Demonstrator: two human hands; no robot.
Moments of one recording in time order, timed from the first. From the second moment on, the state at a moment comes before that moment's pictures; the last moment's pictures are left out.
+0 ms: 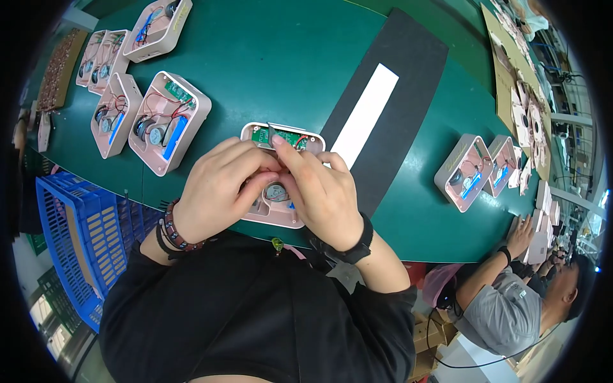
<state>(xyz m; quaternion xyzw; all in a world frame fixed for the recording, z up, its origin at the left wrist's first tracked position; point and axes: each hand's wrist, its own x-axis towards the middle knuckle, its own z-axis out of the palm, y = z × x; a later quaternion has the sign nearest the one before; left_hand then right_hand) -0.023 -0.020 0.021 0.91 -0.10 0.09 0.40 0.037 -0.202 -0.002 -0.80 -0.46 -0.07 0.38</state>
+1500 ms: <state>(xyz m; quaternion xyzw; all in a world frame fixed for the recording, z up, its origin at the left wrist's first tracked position) -0.027 -0.017 0.015 0.92 -0.08 0.08 0.39 0.039 -0.198 -0.006 -0.83 -0.45 -0.16 0.30</state>
